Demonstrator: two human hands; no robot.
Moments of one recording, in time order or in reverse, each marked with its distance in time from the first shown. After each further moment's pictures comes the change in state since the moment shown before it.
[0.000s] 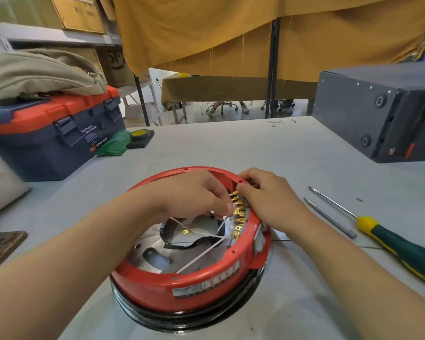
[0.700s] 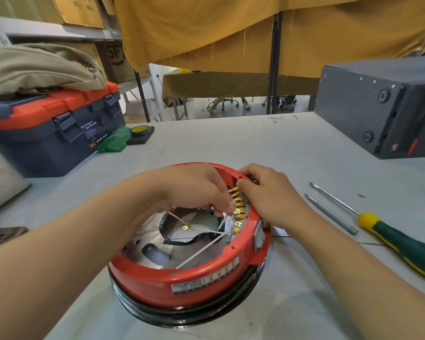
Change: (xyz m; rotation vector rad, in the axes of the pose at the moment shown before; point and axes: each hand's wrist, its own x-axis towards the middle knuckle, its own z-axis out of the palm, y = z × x) left_hand 0.007 0.003 -0.003 -0.003 -0.074 -0.039; right_hand -0.002 -0.003 0.000 -0.013 -0.002 -0.007
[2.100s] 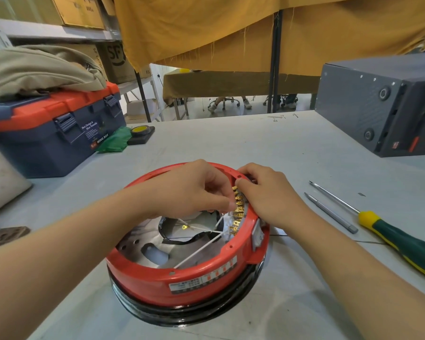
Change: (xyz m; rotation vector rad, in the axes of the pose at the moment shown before) left_hand -0.010 -0.006 0.004 0.104 0.132 0.251; right_hand -0.001 0.000 0.002 -0.005 0.006 -0.009
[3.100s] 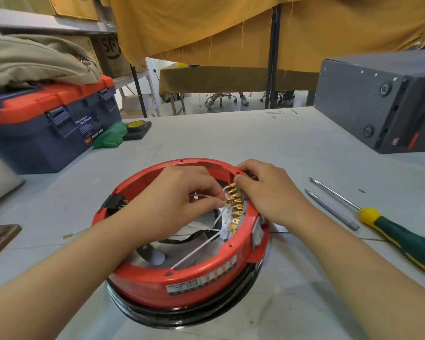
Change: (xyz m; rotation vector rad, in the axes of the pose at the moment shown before) left_hand -0.023 -0.017 0.014 0.231 0.338 0.265; right_hand 0.001 0.002 0.000 0.013 -0.013 -0.002
